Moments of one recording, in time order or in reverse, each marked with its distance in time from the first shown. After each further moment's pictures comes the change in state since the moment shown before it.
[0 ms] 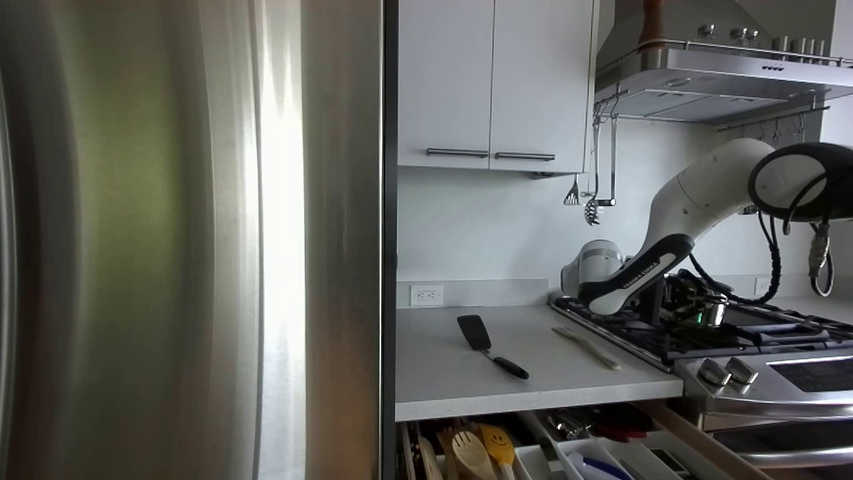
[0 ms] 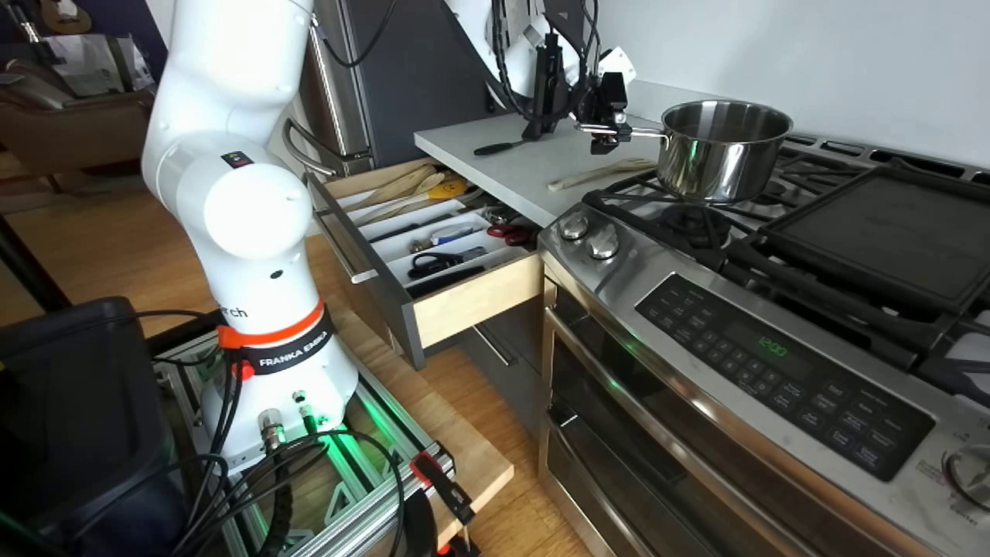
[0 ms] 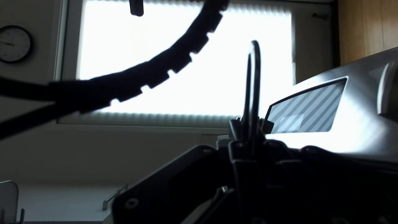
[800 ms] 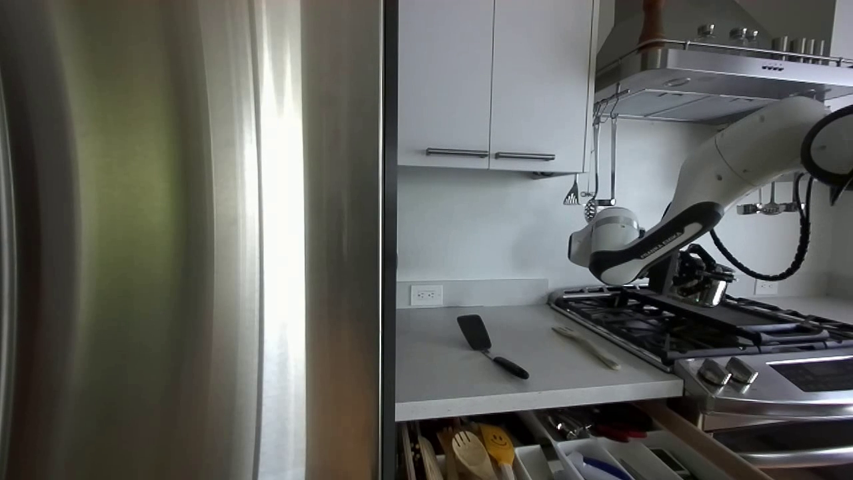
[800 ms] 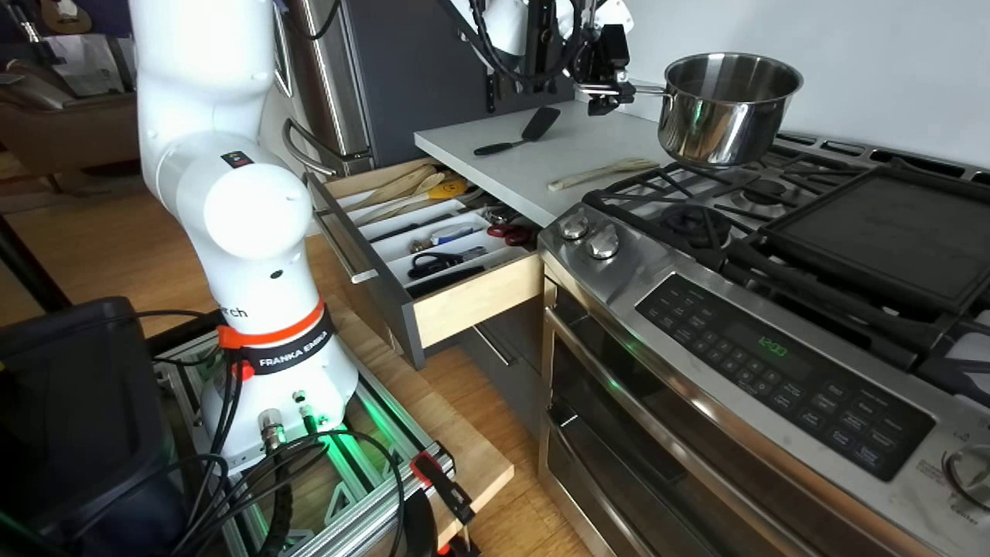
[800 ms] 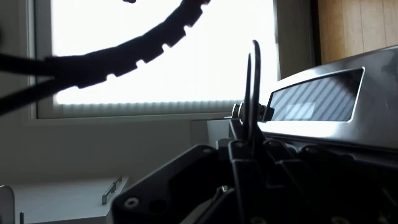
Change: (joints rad) arm 0.000 -0.200 0.008 -0.096 -0.008 0.062 -0.065
